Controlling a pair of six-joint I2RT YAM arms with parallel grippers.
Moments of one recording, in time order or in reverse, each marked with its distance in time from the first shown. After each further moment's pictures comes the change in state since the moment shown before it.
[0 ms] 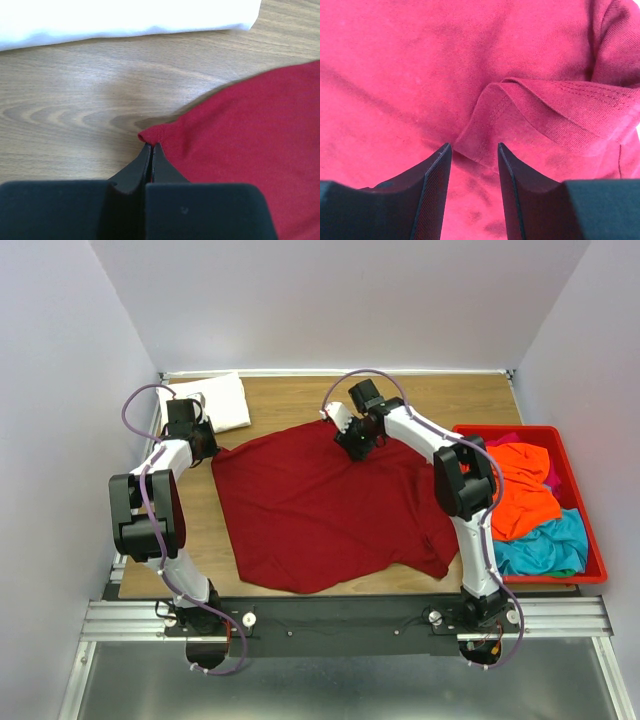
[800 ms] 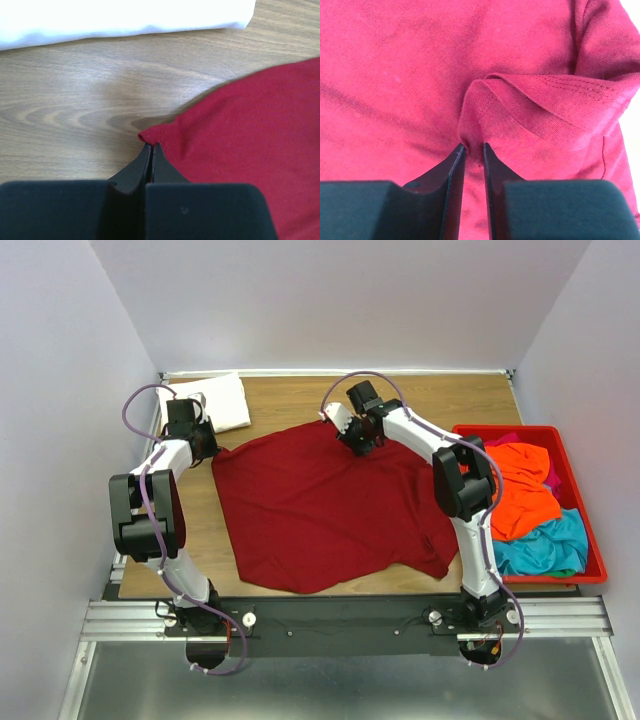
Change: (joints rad) left arm 0.000 0.000 0.000 0.000 0.015 0.000; right arm 0.013 -0.003 -0.016 0.030 0.092 -0.009
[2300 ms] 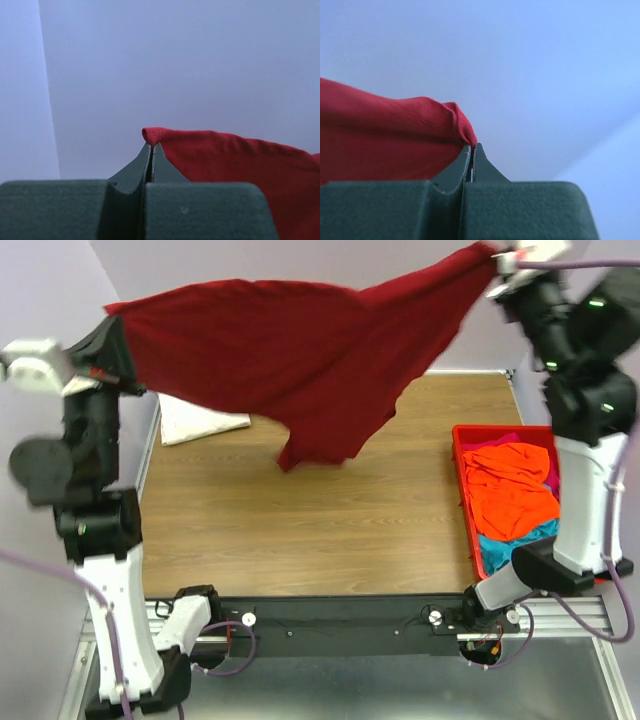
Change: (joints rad) left arm 0.000 -0.771 0.436 0.152 -0.001 -0.048; right arm -0.175 -0.662 0.577 0.052 0.077 -0.071
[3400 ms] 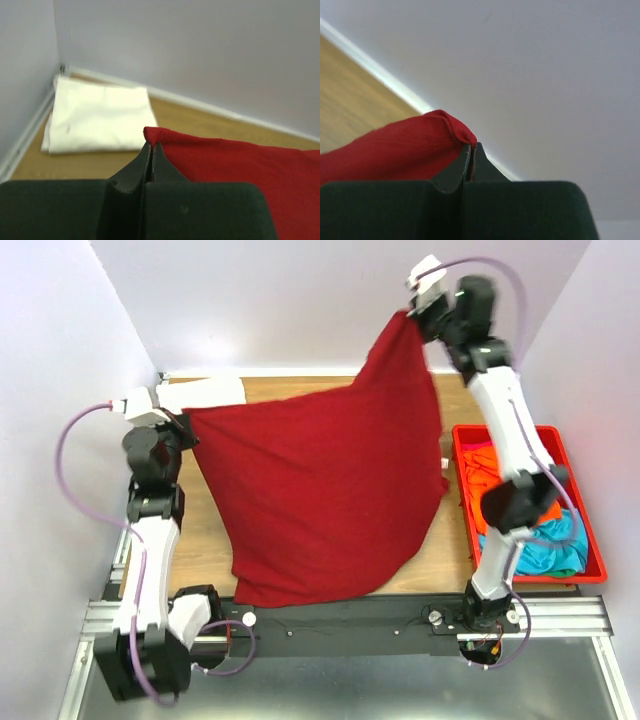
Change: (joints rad) left arm 0.006 -0.058 -0.739 0.155 -0.096 -0.118; right arm -0.112 0.315 -0.191 0.186 -0.156 0.154
